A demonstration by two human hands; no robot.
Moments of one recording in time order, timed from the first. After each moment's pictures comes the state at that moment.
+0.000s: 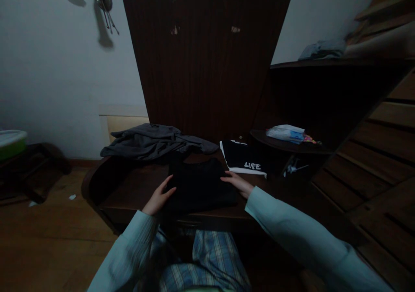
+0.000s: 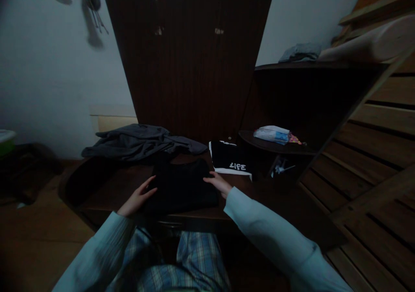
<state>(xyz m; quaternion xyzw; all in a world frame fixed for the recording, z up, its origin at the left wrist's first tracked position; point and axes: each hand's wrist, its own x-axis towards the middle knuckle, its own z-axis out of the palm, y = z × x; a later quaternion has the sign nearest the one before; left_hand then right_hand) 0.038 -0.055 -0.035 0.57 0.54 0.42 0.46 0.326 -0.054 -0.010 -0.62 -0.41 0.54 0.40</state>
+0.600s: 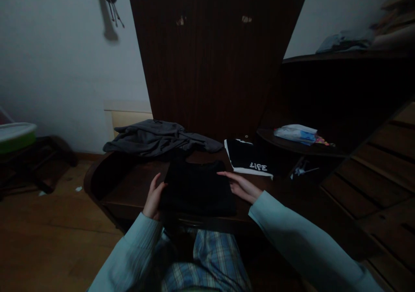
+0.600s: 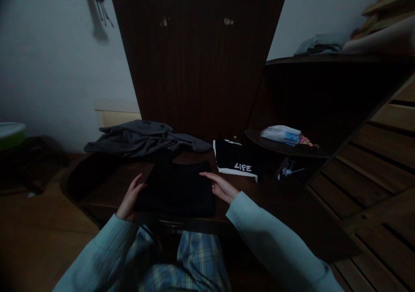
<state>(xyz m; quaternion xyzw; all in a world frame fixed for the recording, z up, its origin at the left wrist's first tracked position) 0.053 -0.074 -0.014 0.27 0.56 0.59 0.51 0.329 -0.057 -0.011 -0.44 -0.43 0.68 0.41</state>
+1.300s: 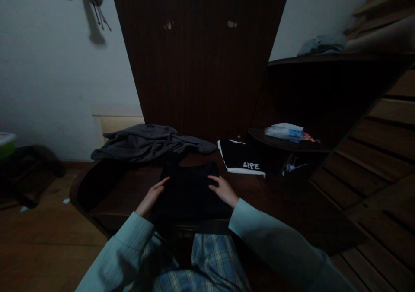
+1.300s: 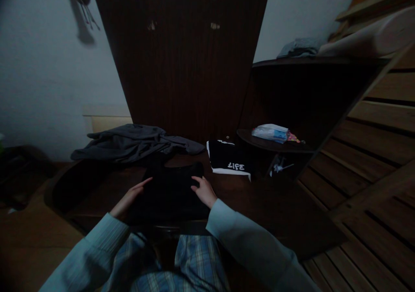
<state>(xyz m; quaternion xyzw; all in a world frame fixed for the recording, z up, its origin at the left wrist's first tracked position) 0.040 -0.050 -0.018 0.39 0.53 0.44 0.62 0.292 -0.047 -0.043 -0.62 -0.65 0.26 0.35</state>
